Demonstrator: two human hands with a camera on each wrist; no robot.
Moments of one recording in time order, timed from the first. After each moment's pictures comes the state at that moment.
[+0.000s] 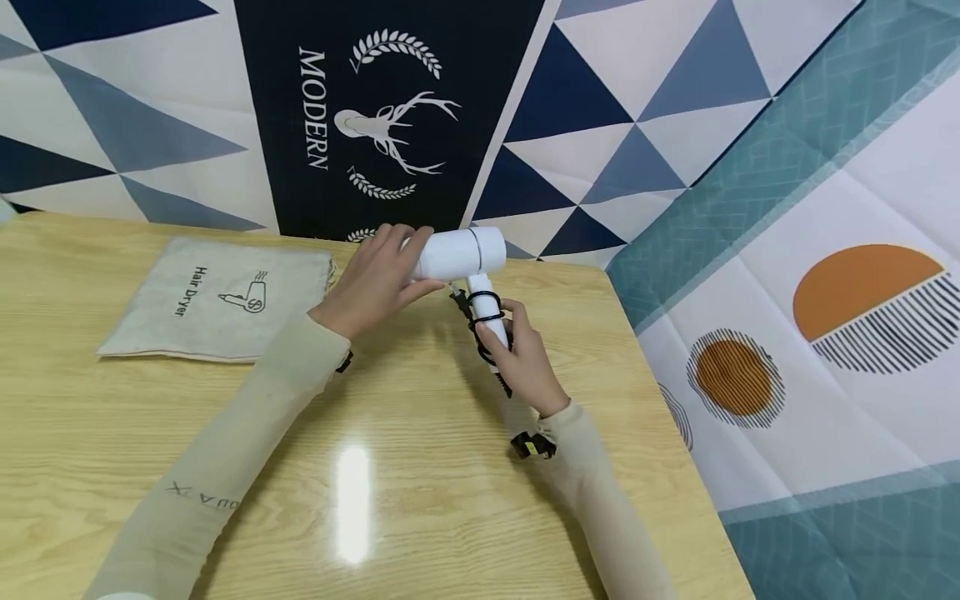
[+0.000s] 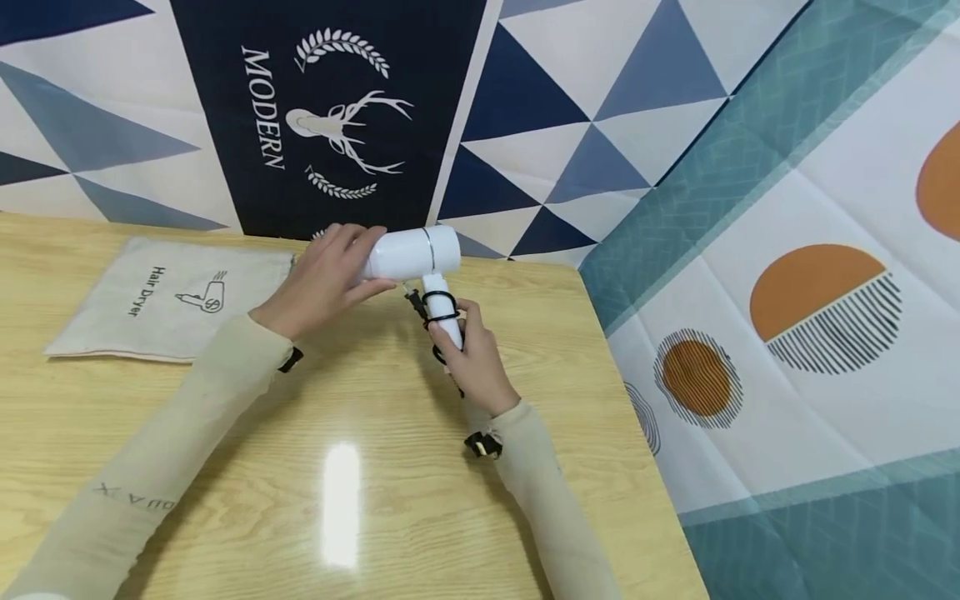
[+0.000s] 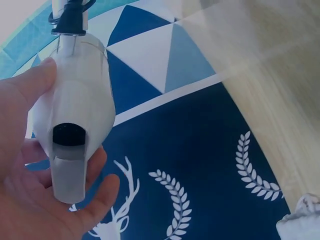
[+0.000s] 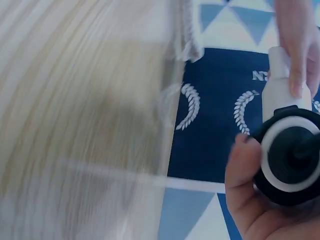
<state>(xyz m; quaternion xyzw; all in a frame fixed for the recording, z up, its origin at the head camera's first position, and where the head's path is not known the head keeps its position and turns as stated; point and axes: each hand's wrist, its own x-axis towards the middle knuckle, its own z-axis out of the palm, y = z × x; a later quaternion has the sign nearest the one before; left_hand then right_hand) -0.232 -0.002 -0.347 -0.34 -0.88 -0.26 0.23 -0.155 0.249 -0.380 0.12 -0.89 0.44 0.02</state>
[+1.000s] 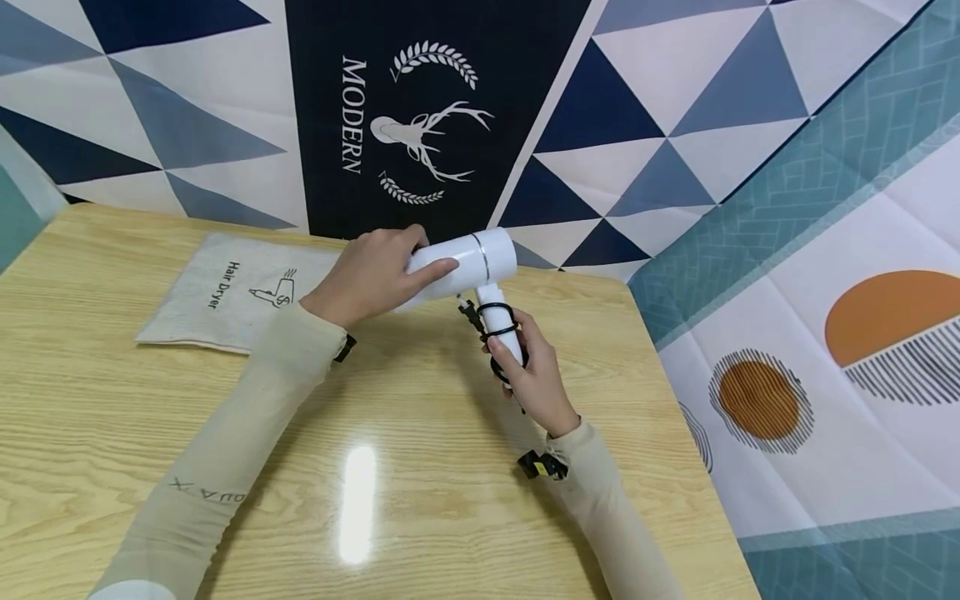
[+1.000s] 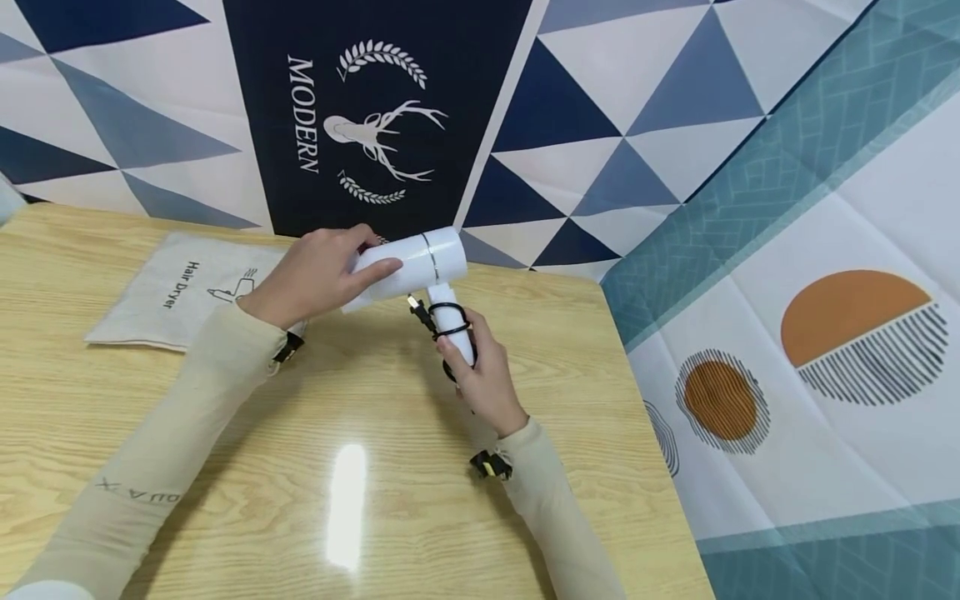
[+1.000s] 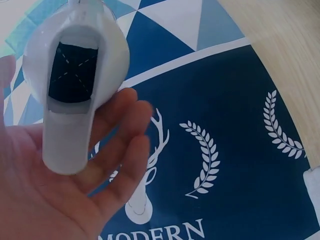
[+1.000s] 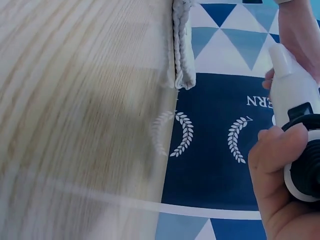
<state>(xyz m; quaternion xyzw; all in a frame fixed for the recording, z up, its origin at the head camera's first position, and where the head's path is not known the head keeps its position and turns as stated) -0.225 -0.034 -0.315 -0.27 -0.90 -0.31 0.13 -0.139 0.228 -0.375 0.16 -0.83 0.53 0.03</state>
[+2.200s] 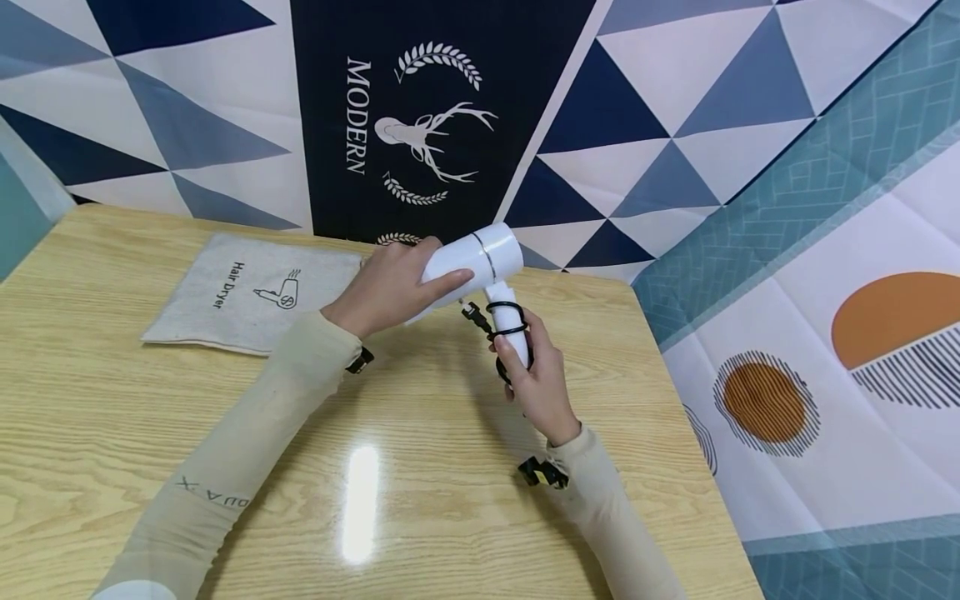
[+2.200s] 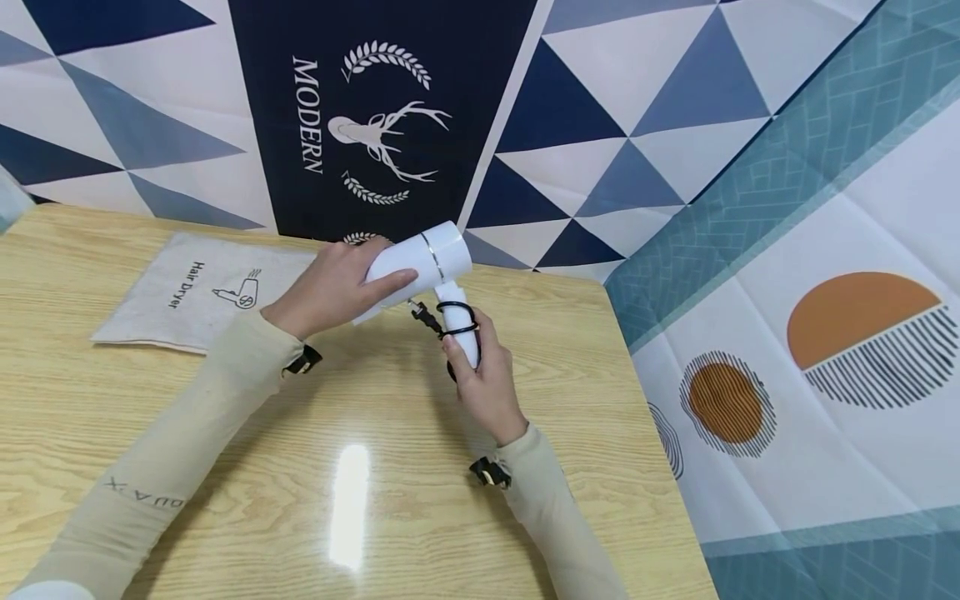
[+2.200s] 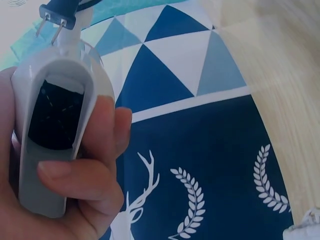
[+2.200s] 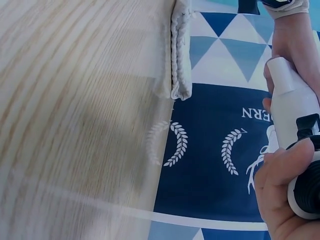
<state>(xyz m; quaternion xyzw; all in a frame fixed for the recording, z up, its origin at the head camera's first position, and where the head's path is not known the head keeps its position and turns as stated) -0.221 -0.018 -0.324 -0.25 -0.90 -0.34 0.09 -0.132 0.221 -0.371 0.16 -0.84 0.52 0.09</state>
